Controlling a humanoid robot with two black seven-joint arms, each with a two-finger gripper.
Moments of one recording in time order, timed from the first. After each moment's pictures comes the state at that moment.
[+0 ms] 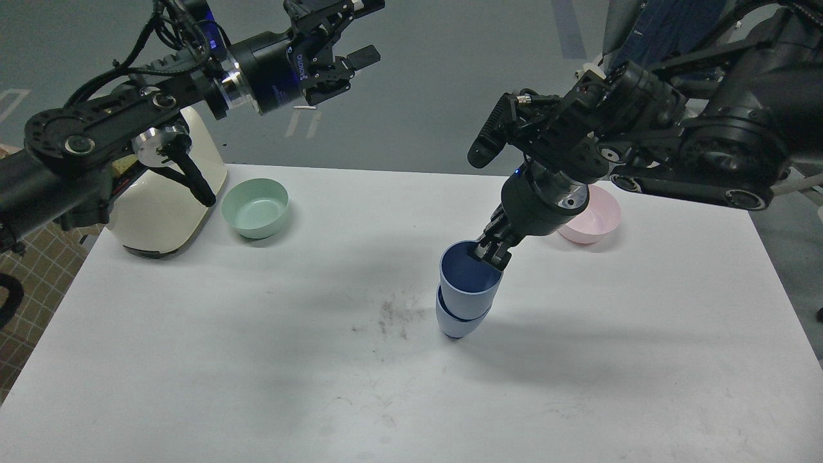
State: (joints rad) left arm -1.17 0.51 -0.28 -0.90 0.49 -0.49 -0.49; right arm 1.90 -0.18 -0.70 1.21 -1.26 0.49 0.49
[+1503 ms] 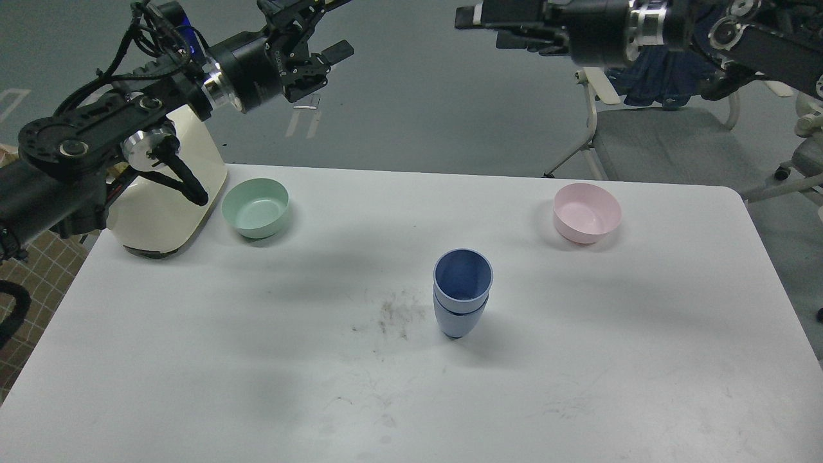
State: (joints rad) left arm -1.10 0.49 -0.38 -0.77 0.48 -0.49 -0.49; right arm 1.56 -0.44 -0.14 0.79 -0.55 0.43 0.49
